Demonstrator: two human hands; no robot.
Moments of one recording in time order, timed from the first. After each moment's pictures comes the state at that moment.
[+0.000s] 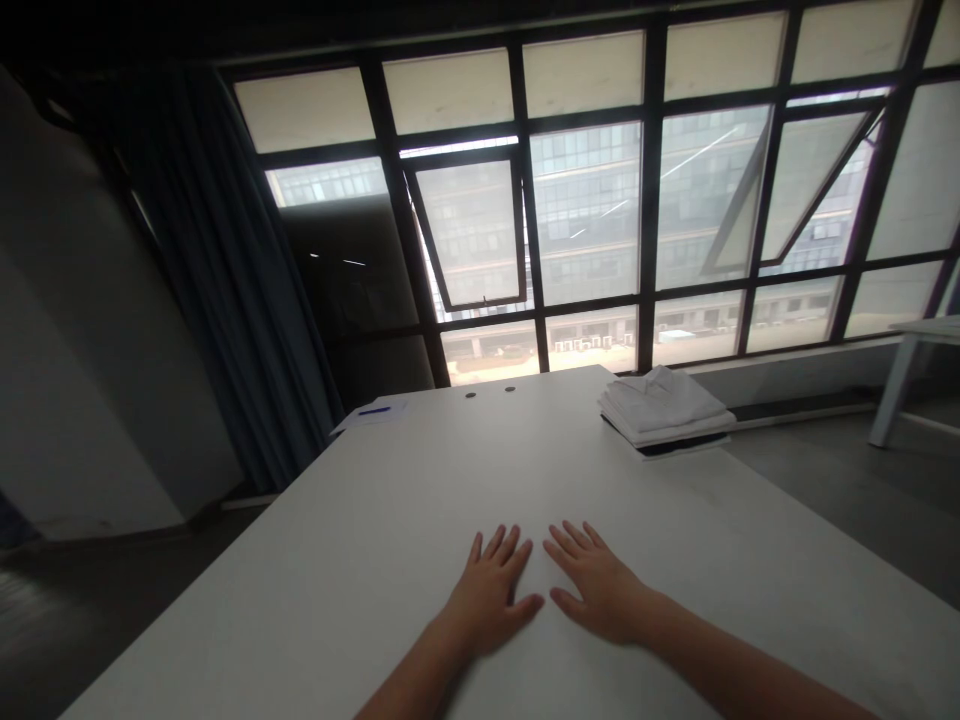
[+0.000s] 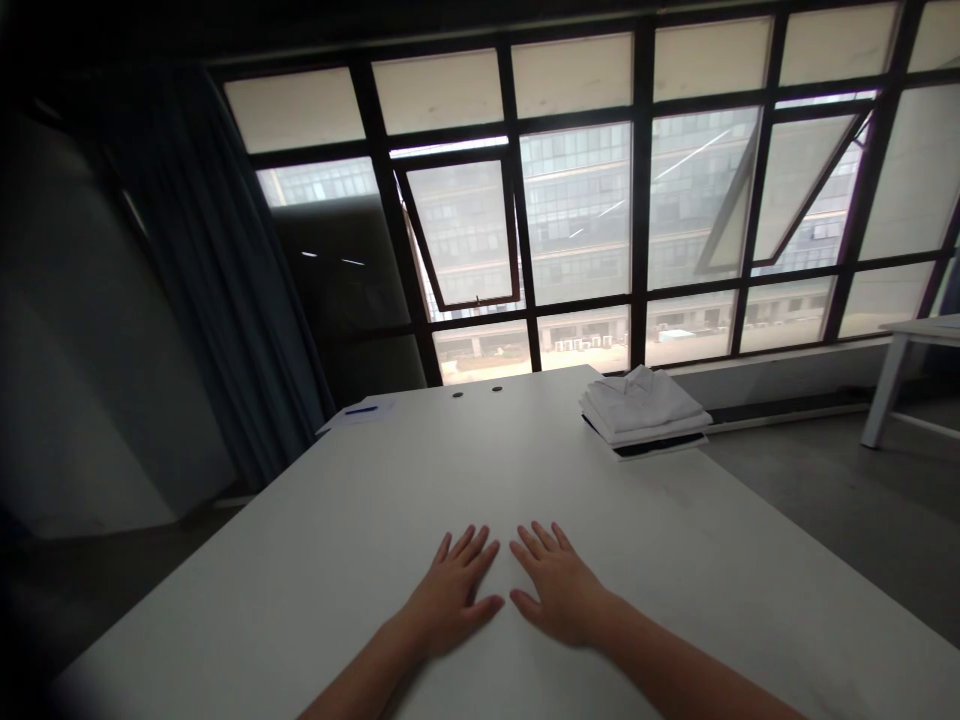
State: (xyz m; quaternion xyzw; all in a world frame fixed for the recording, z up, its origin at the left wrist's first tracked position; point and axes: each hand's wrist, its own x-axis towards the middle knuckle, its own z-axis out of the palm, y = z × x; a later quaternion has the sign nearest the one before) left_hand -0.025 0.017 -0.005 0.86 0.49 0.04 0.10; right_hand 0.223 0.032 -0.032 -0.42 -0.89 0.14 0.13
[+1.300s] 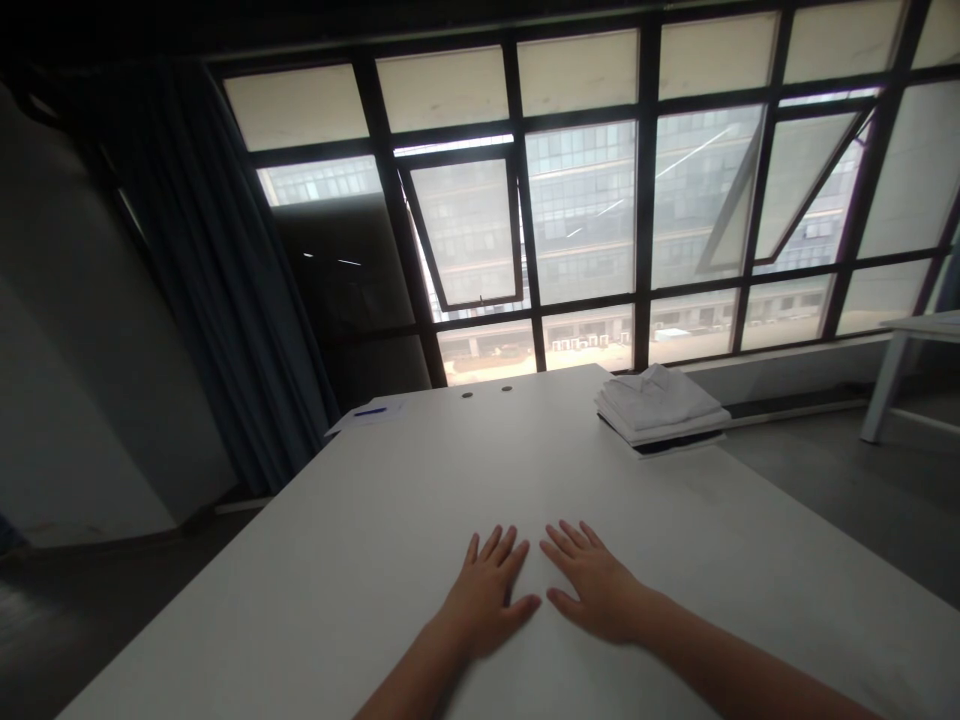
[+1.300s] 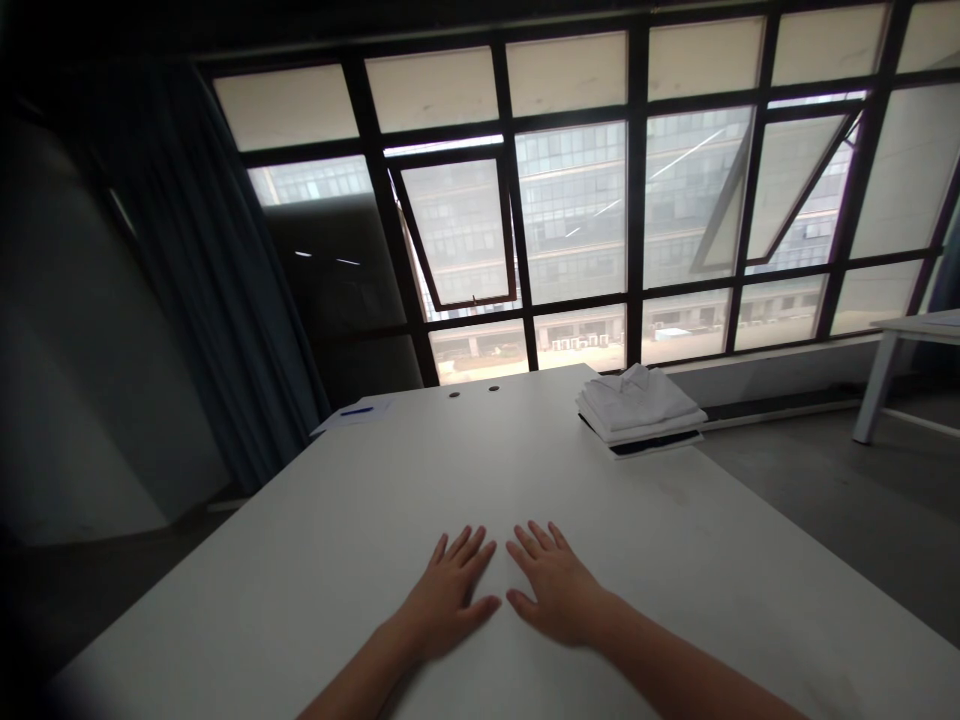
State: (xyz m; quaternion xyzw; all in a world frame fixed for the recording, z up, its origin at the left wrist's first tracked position) left_hand -0.022 0.017 -0.003 0.86 0.50 0.03 0.11; right_hand 0.223 0.032 -0.030 -0.42 -0.89 0.15 0.13
